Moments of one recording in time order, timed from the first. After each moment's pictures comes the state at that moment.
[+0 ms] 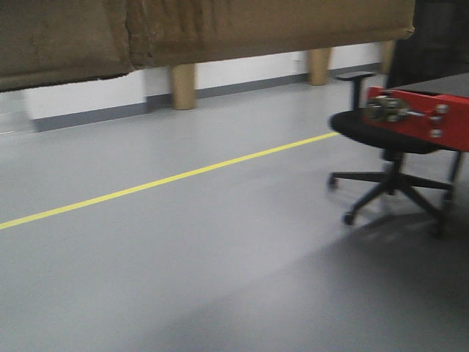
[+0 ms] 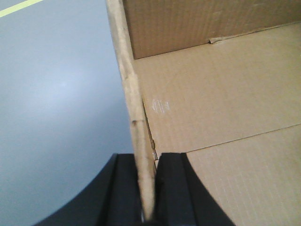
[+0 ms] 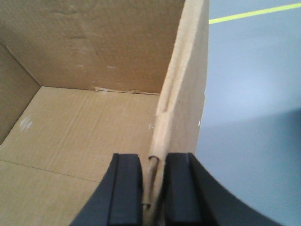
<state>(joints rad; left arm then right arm) -0.23 1.14 -1.54 0.14 1.20 -0.22 0.60 1.38 -1.75 -0.03 0.98 0.18</state>
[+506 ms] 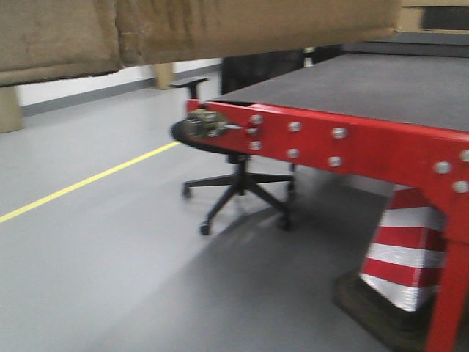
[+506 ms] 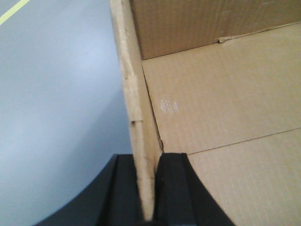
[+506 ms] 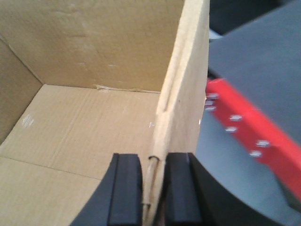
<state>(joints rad) -0.23 1.14 -1.54 0.21 1.19 -0.22 0.60 1.38 -1.75 -0.02 0.97 0.18</state>
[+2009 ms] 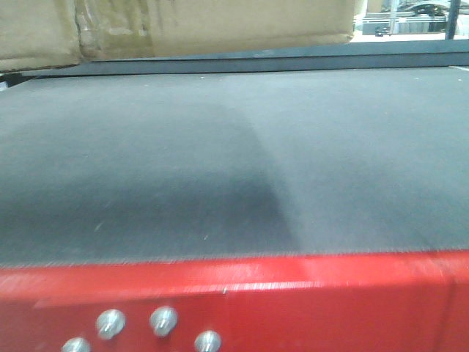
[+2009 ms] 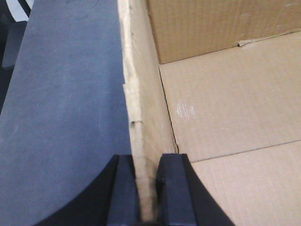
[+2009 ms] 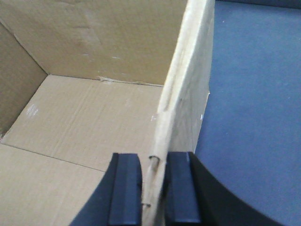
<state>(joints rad) -0.24 1.14 -1.54 0.34 1.17 -0.23 0.61 1.39 -1.75 0.00 0.94 0.18</state>
